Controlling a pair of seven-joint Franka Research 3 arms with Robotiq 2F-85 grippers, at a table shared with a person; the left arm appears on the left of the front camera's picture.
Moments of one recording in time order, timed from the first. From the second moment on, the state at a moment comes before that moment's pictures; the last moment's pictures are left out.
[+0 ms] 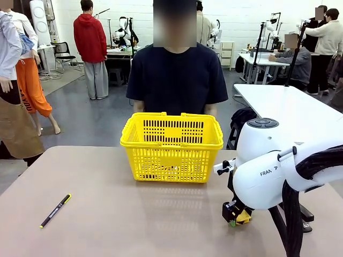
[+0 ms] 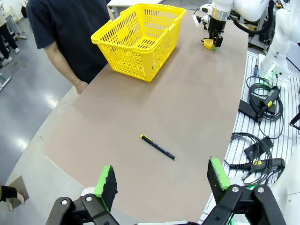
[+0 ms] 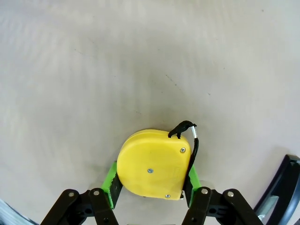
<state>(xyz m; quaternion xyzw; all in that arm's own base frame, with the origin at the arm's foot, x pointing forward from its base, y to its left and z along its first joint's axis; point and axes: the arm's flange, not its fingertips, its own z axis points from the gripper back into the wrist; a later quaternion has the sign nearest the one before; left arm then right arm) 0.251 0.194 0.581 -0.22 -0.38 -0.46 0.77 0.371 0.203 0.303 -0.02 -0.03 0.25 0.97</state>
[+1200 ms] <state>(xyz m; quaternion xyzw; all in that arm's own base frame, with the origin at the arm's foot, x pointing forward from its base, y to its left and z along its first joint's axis) 0.251 0.194 0.581 -0.22 -0.38 -0.46 0.77 0.281 0.173 0.661 -0.01 -0.06 0.23 0.97</state>
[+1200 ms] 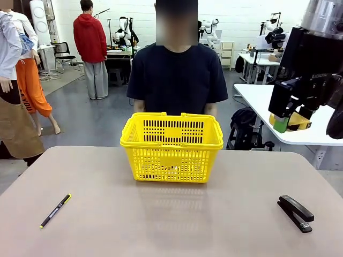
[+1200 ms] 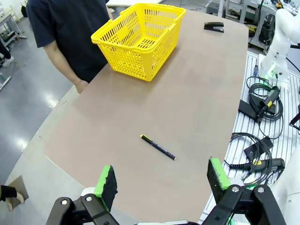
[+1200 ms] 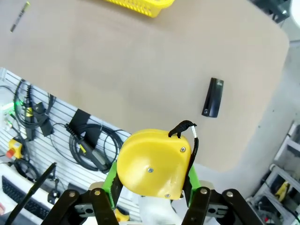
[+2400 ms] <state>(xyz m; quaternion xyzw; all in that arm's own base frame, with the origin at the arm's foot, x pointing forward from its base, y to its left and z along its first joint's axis) 0.251 0.194 0.582 -0.22 -0.38 -0.46 0.77 0.505 0.376 0.581 0.03 0.03 0.39 0.92</state>
